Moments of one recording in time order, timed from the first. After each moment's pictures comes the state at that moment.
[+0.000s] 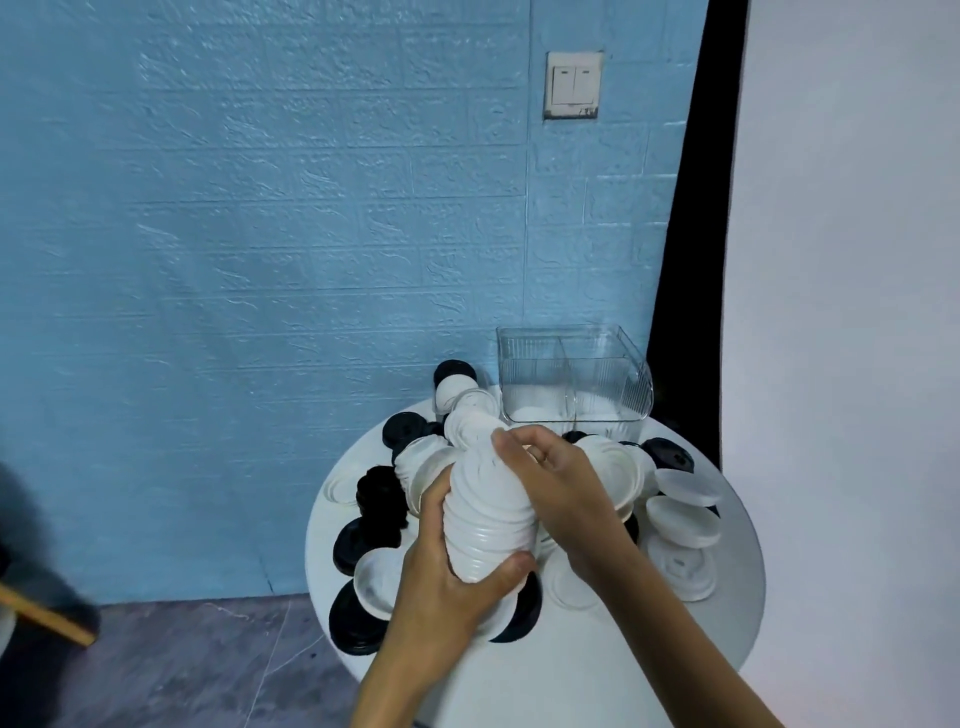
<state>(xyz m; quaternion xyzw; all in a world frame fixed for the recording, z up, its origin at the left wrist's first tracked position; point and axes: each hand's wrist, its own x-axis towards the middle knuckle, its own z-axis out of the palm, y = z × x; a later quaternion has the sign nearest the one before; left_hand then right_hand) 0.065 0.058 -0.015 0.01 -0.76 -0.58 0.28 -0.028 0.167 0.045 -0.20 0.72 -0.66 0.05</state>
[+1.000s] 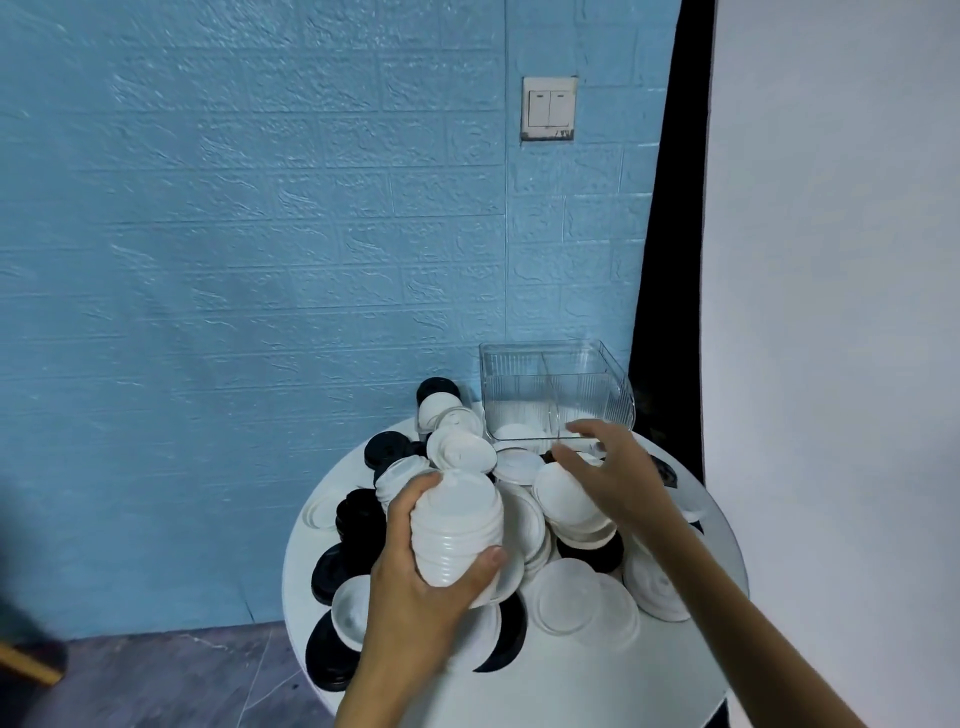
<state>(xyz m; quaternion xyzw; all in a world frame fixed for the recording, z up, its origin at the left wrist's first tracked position) 0.053 0.057 -0.006 0.03 -0.75 -0.56 0.35 -0.115 0.225 0.027 -0.17 0.89 -0.41 -0.07</state>
